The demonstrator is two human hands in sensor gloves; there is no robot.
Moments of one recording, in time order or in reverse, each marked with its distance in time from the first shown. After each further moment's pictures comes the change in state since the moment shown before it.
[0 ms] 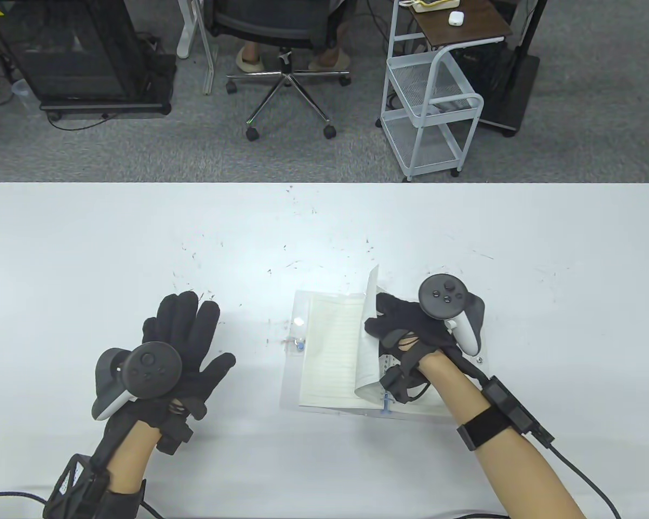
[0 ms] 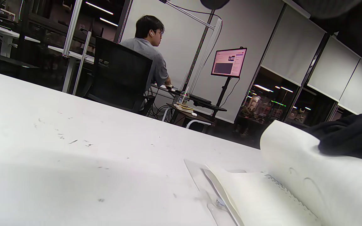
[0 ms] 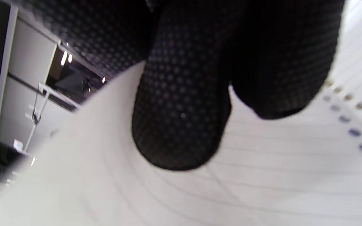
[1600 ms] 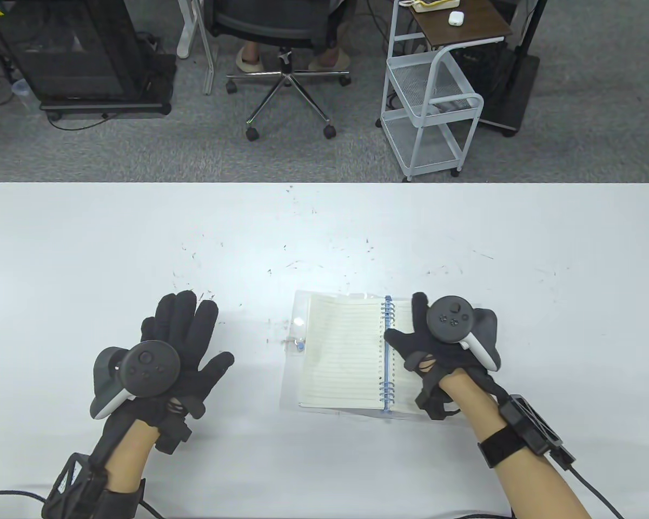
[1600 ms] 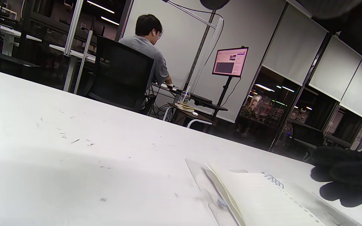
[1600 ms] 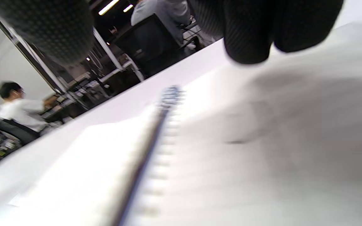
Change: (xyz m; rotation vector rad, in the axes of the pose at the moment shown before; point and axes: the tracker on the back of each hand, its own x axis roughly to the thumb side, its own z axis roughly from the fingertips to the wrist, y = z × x) left_hand -0.001 0.002 0.000 -0.006 0.005 0.001; right_hand -0.068 -0.029 0.035 -0.074 0.066 0.423
